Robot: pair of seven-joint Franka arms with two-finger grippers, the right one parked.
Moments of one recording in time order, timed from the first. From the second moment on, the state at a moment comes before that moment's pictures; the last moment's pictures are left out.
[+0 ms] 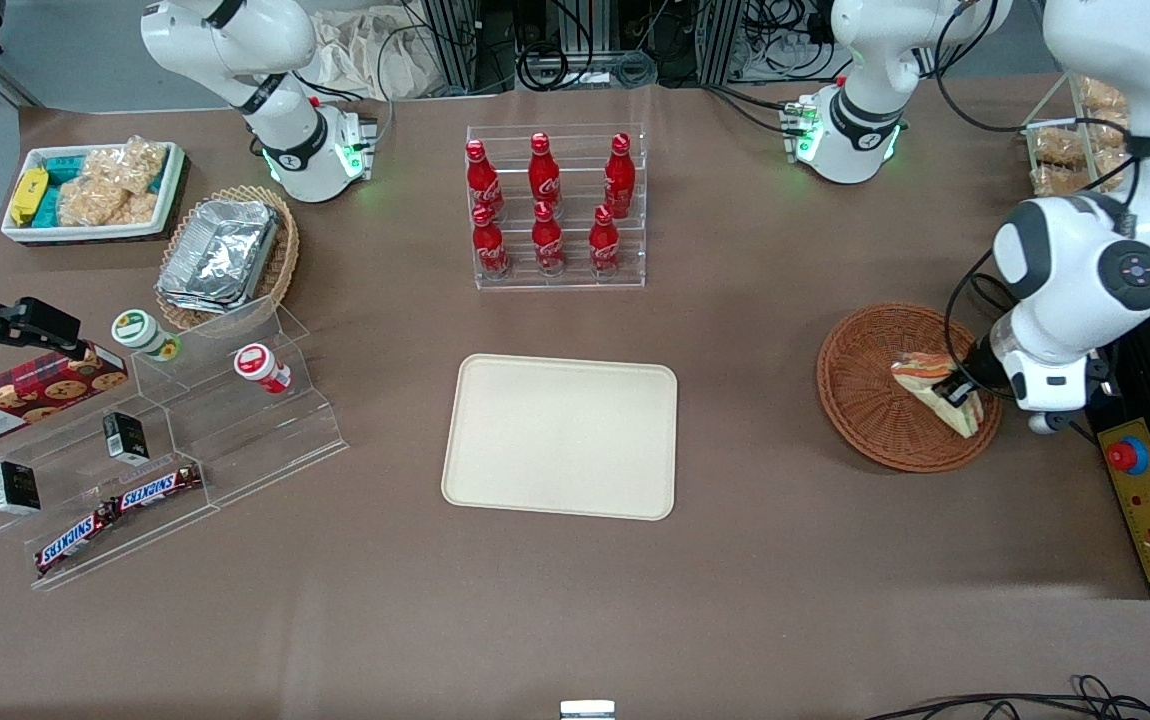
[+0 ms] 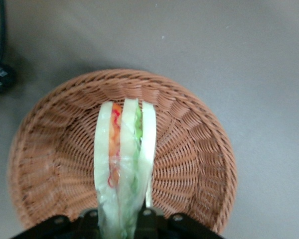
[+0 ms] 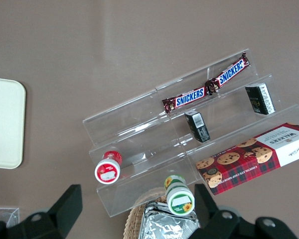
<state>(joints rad) 0.05 0.14 0.00 -2.14 0.00 2.26 -0.69</state>
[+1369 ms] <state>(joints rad) -0.44 0.80 -0.02 -1.18 0.00 1.92 -0.48</state>
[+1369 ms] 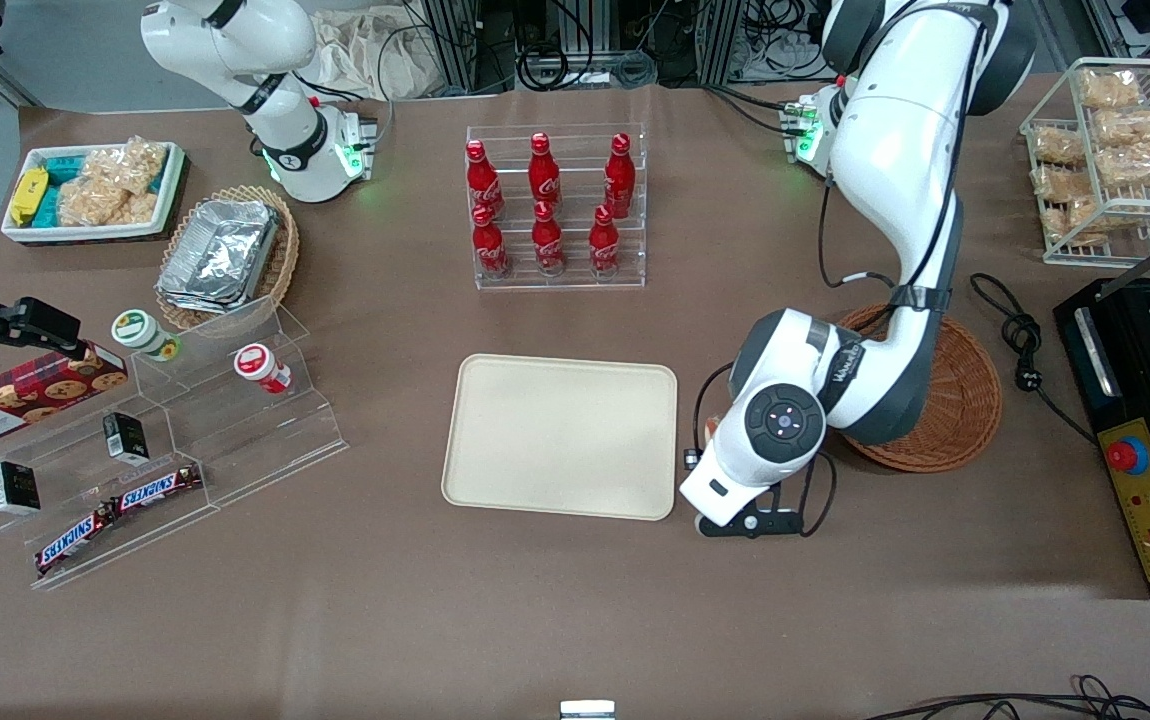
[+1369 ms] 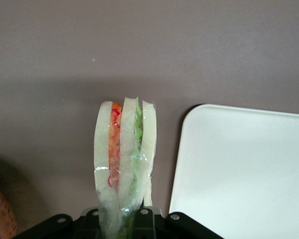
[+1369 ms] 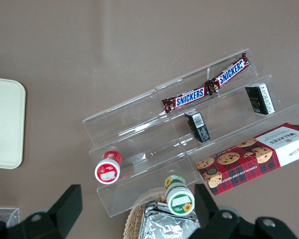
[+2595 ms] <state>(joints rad) -0.61 0.91 -0.04 -1.20 0.00 2.07 -0.54</state>
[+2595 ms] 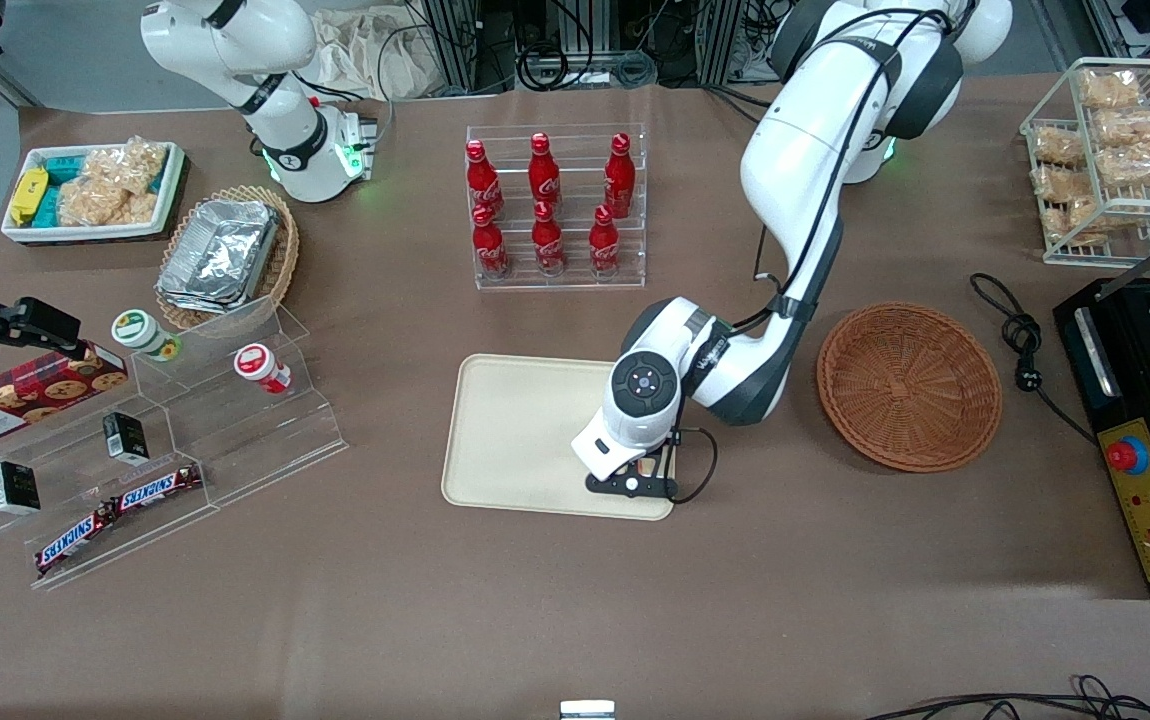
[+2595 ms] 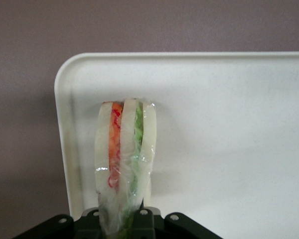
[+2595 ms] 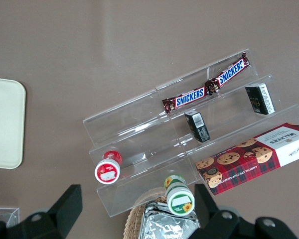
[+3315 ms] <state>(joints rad) -0.60 0.76 -0.02 -1.19 0.00 1.99 -0.55</state>
